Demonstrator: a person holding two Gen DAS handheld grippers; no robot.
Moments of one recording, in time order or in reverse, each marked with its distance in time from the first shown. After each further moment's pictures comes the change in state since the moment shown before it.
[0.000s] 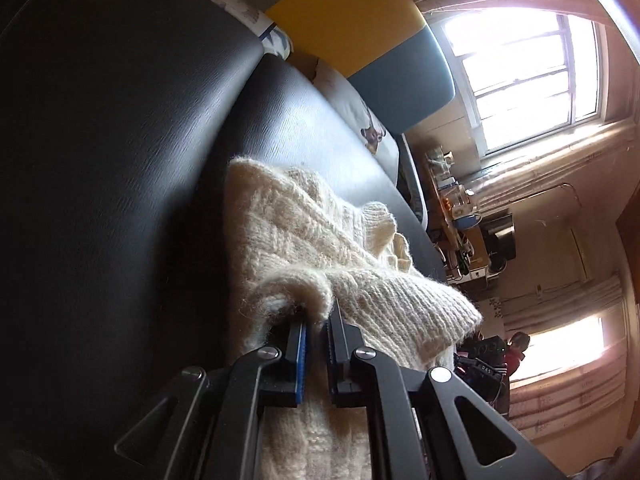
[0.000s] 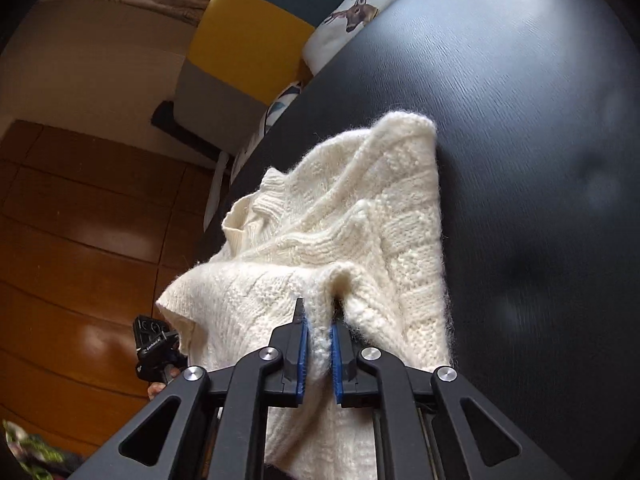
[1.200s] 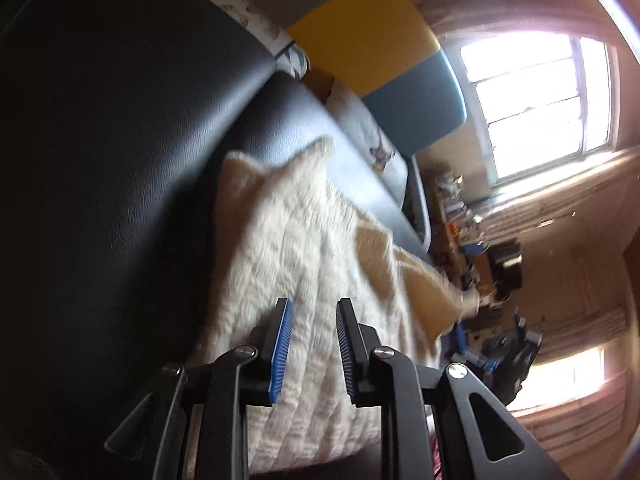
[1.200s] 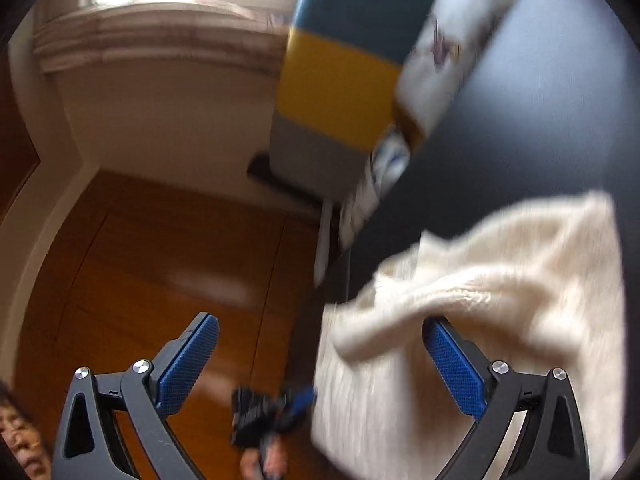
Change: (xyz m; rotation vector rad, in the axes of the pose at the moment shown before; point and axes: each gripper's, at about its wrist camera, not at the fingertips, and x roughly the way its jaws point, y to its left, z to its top) left arm -0.037 -0.028 -0.025 -0.042 -0.091 0.063; right arm 0.001 0.059 0.026 0.060 -0.241 0.350
